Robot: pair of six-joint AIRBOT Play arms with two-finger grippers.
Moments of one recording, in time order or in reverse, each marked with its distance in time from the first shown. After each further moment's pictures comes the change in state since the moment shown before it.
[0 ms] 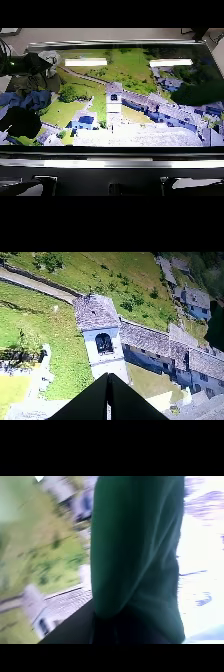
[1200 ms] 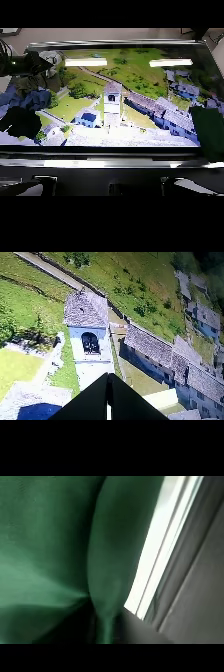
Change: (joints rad) left arm -0.006 -0.003 0.000 -0.001 0.000 -0.072; right arm -0.321 0.332 -0.887 -0.577 -0.168 0.098
